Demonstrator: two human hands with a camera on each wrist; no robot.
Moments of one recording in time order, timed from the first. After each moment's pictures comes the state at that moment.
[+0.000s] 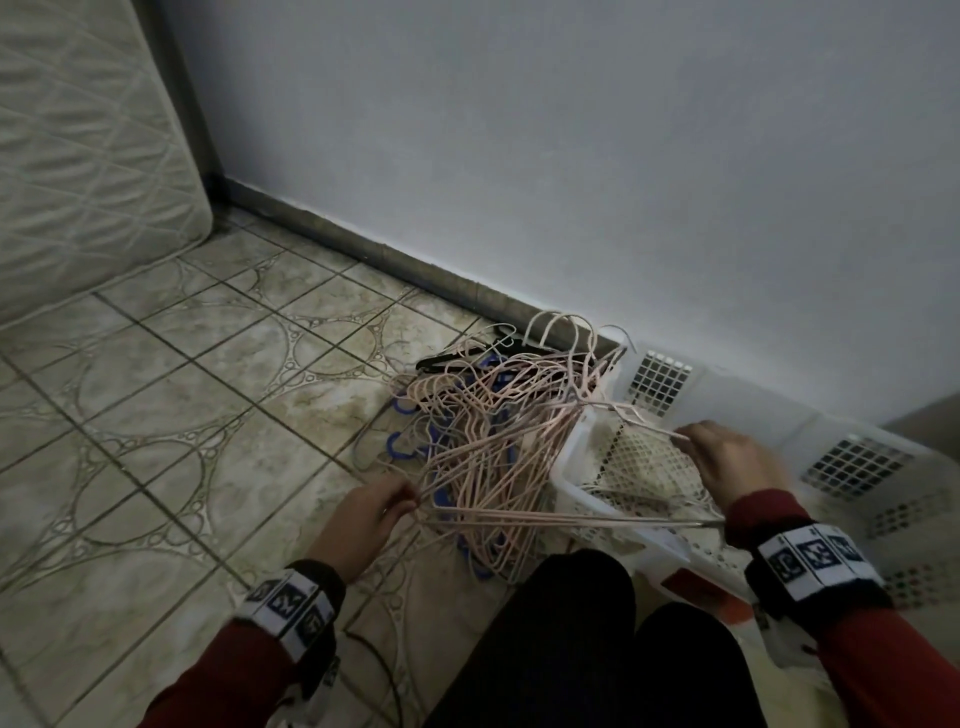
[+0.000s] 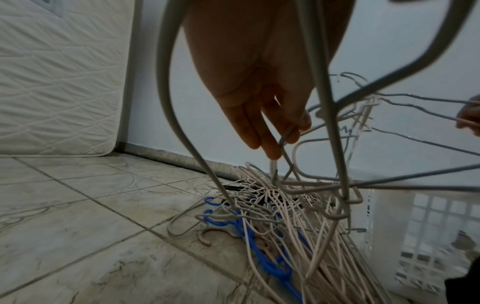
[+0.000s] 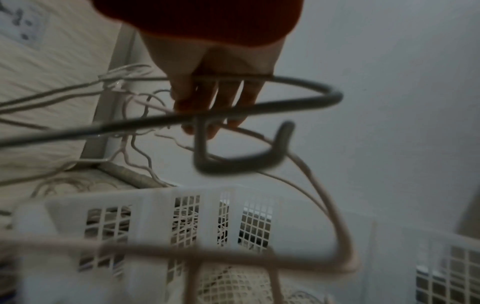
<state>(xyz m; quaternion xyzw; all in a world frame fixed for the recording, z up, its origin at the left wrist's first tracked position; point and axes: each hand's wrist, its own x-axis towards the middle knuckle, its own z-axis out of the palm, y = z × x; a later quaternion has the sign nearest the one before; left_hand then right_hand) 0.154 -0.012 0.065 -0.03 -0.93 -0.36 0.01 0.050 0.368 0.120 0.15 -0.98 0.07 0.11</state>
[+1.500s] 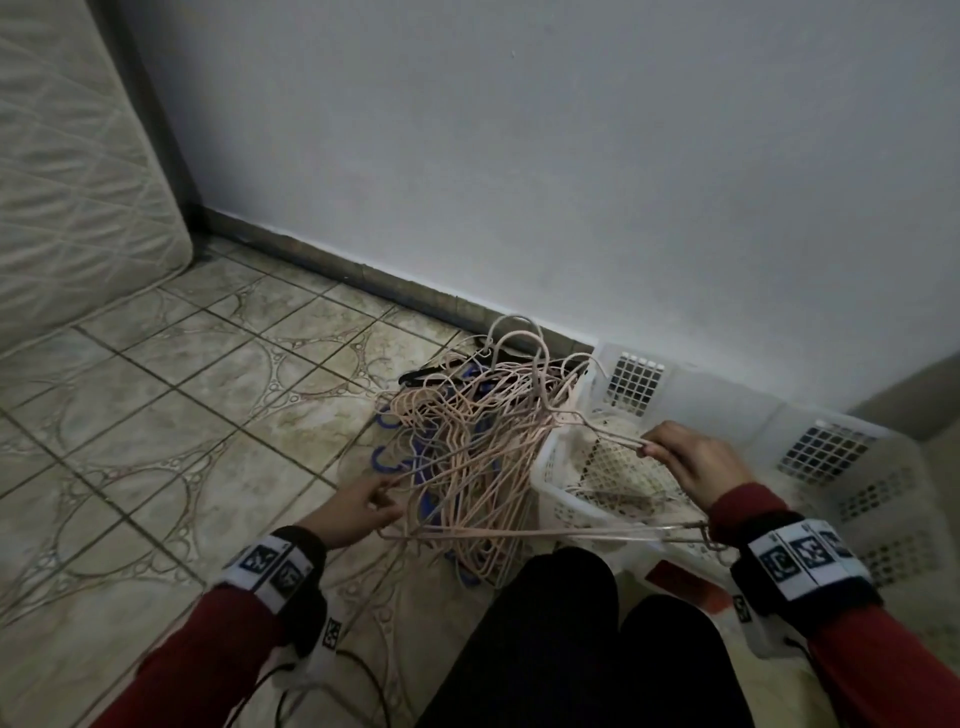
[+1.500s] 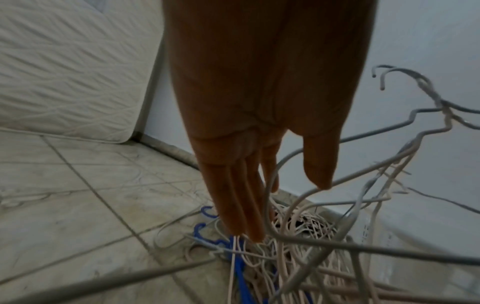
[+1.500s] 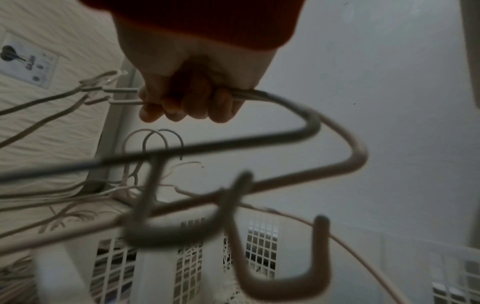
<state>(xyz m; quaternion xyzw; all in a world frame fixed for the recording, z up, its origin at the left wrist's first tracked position) 0.124 -0.015 0.080 0.05 -0.90 -0.37 -0.22 0.062 0.374 0.122 0.25 -0.94 0.23 0.09</state>
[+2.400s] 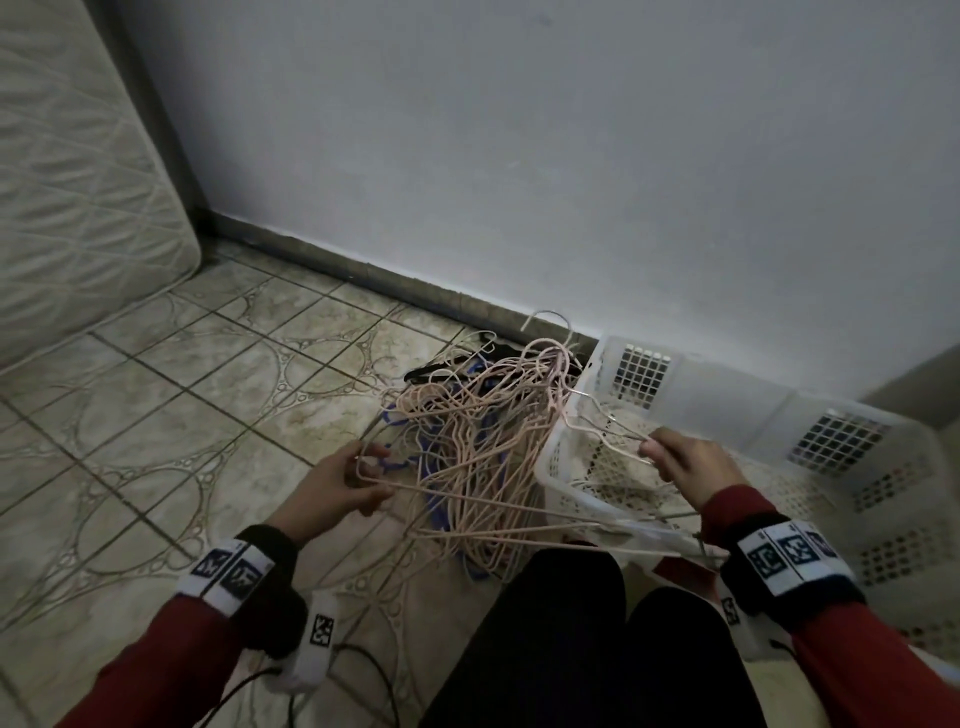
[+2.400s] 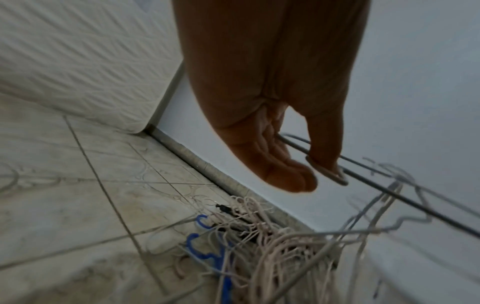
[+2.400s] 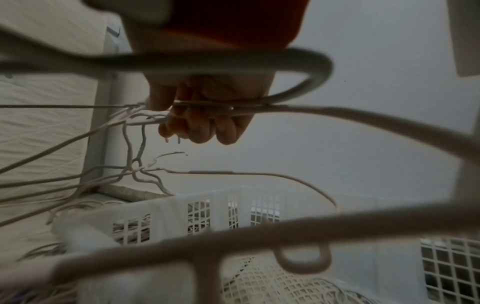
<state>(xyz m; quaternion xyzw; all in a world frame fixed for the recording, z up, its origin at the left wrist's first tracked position) 0.140 -0.024 0.114 0.07 -0.84 -0.54 -0.08 0.062 0.372 0.103 0.11 -0.97 0.22 0.01</state>
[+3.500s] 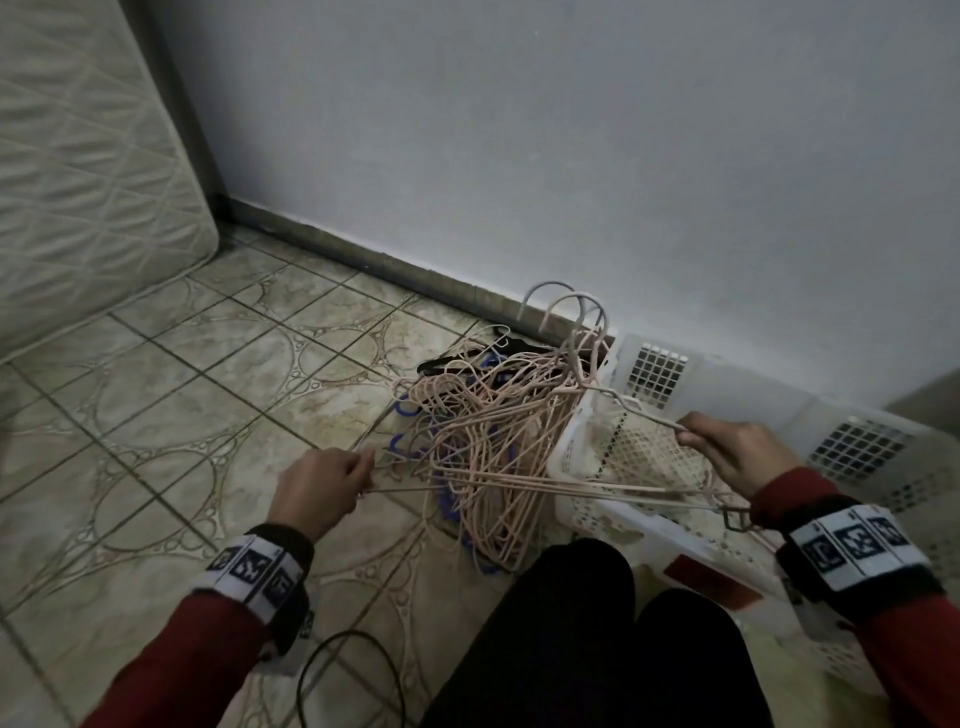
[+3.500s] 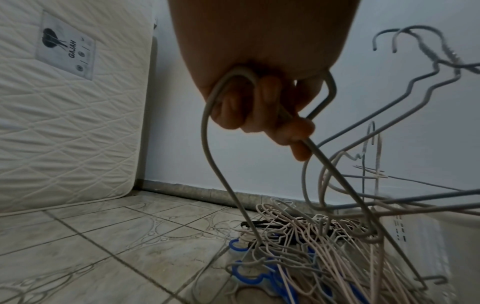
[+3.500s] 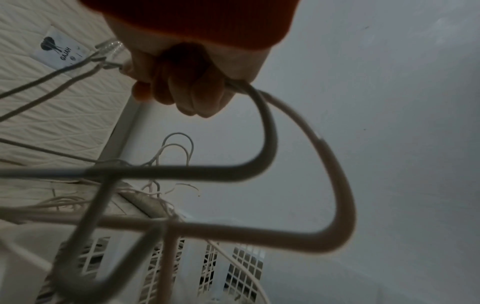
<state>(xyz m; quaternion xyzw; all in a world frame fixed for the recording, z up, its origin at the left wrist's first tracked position) 0.153 -0.026 0.123 0.16 -0.96 -0.22 0.00 0.056 0.388 0.129 0.30 -0.93 0.20 0.11</state>
